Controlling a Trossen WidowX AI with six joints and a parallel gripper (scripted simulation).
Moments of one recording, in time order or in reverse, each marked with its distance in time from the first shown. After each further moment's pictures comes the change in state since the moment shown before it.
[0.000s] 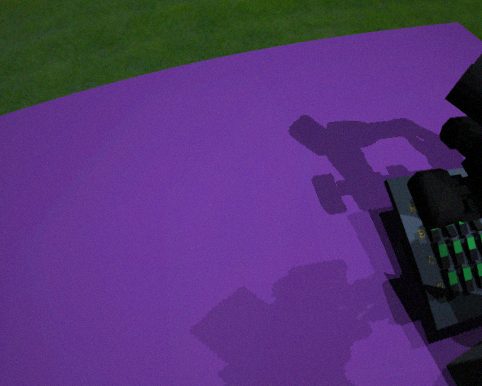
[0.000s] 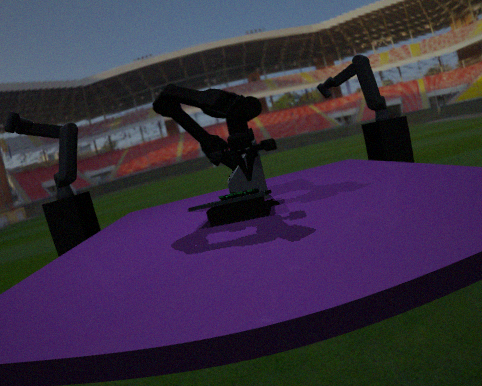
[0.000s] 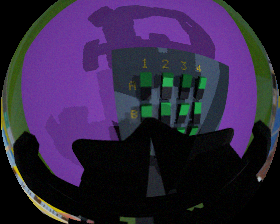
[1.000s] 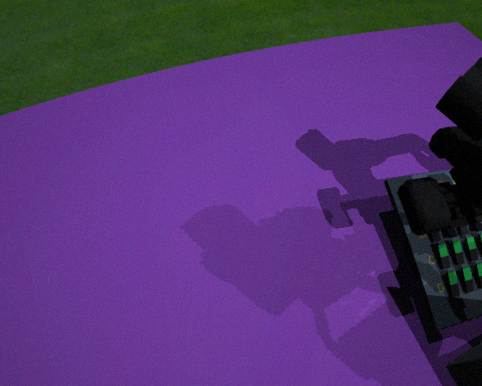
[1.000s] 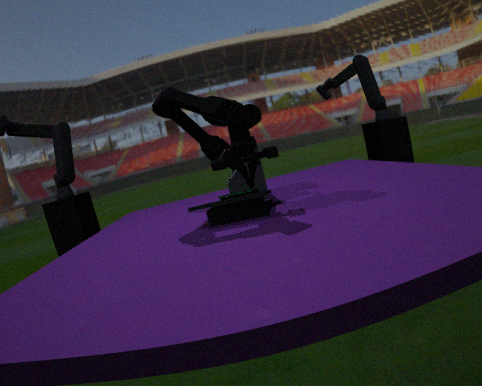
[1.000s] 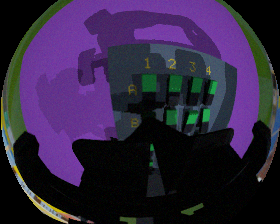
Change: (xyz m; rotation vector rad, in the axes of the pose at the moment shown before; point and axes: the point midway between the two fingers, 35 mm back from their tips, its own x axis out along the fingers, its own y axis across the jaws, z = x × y) arm 0.023 0.001 0.001 -0.001 -0.006 0.002
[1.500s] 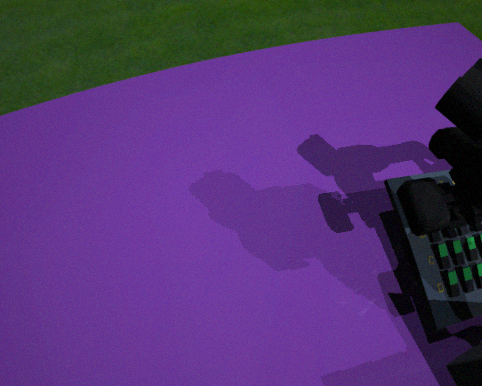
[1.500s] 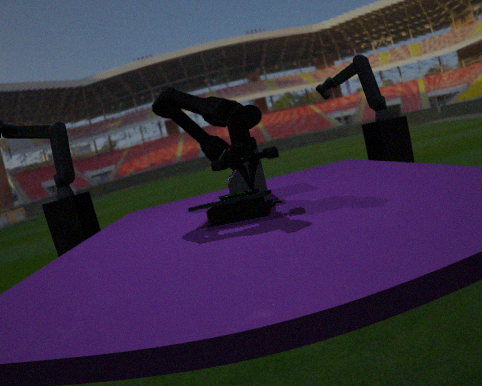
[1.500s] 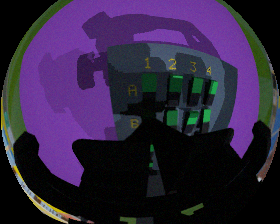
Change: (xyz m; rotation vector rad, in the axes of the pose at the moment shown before) arm 0.001 0.000 0.000 0.000 0.000 0.000
